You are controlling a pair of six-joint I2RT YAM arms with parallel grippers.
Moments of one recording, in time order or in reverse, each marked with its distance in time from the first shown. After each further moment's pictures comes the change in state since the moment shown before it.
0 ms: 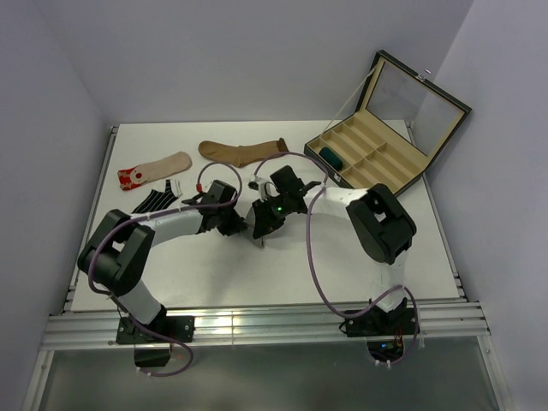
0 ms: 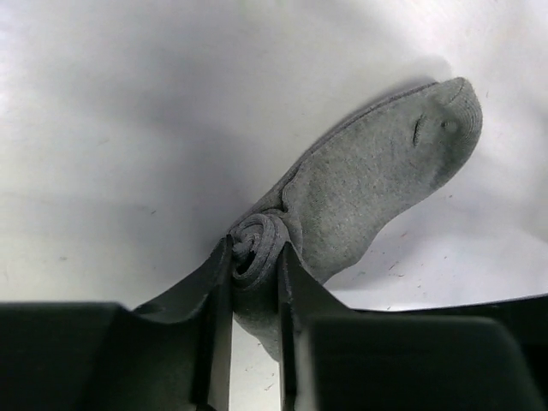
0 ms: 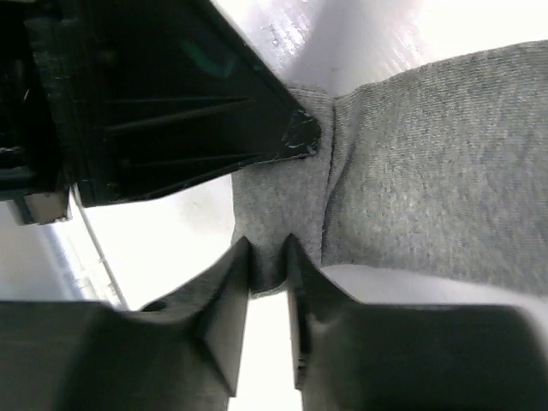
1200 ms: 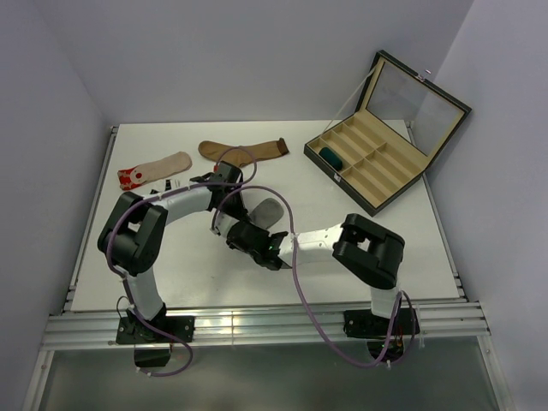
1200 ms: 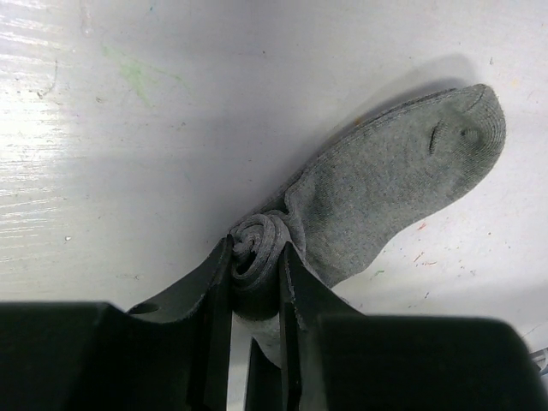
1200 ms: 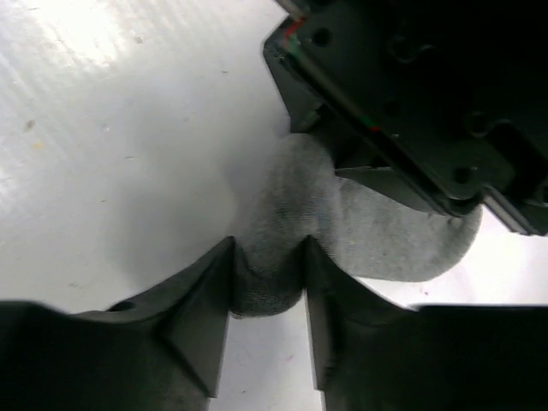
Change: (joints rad) left arm 0.046 0.187 0.290 -0.212 0.120 0.351; right arm 0.480 -0.076 -0.176 0.306 1.147 -0.327
